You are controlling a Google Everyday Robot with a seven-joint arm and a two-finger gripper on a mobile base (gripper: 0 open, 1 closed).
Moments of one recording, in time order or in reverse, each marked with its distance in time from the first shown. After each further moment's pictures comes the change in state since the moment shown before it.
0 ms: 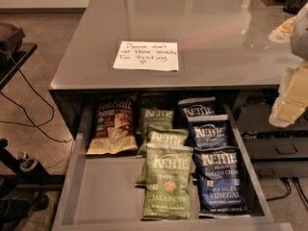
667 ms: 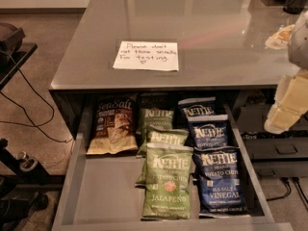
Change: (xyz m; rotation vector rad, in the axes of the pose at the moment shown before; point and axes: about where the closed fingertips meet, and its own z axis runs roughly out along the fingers) arm -0.003 0.008 0.009 -0.004 -0.047 0.001
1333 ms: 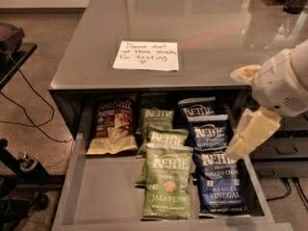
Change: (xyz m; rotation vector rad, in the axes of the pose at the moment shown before) arm -0.030 0.040 0.063 -0.083 -0.243 0.025
